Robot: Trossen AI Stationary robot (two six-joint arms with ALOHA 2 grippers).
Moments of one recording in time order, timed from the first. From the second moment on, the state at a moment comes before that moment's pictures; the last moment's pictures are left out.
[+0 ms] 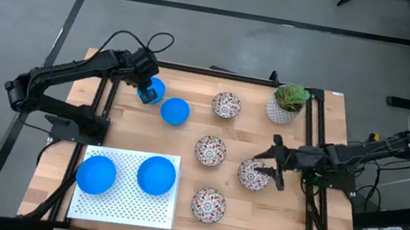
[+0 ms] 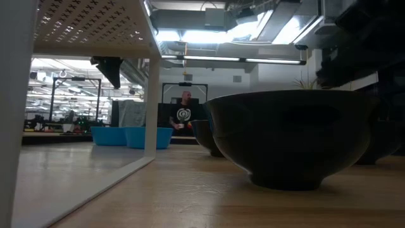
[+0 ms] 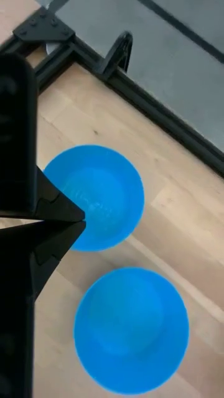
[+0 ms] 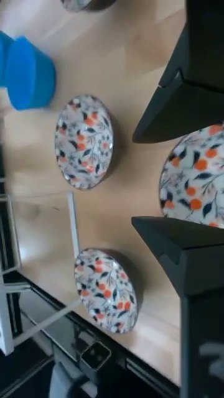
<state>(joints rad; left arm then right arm) 0.63 1.16 0.98 -0.92 -0.17 -0.01 0.29 0.59 0.25 -0.03 0.17 0.21</state>
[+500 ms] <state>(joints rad) 0.63 1.17 0.98 -0.93 -0.10 0.03 0.27 0.14 0.01 0.05 0.02 0.14</state>
